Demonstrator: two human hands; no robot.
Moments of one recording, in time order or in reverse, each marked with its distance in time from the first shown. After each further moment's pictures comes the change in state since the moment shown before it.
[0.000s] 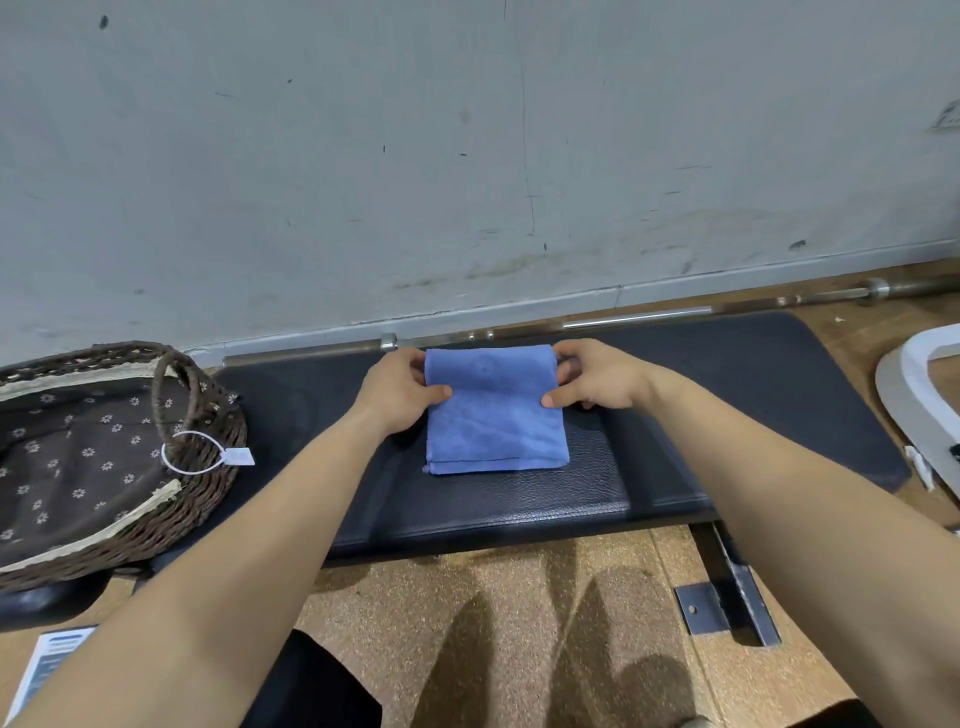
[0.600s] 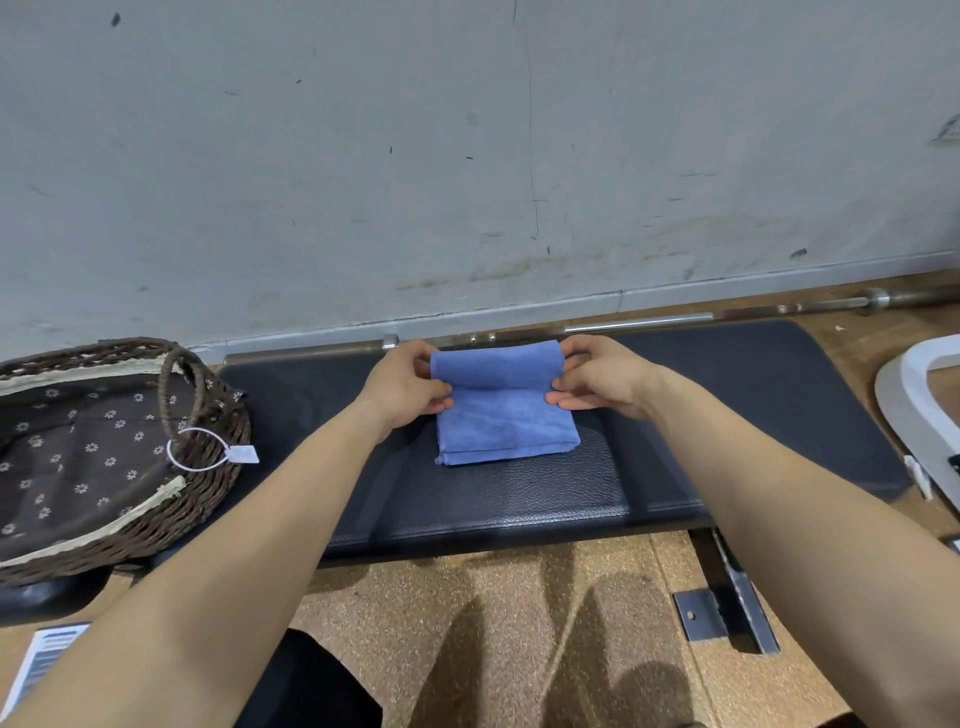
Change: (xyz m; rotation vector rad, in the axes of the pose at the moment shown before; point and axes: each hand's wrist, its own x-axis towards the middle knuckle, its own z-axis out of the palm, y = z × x) left_hand -0.006 0.009 -0.007 -0.274 -0.079 -0.026; right_hand 0.003 0.000 0.003 0.395 0.124 0.103
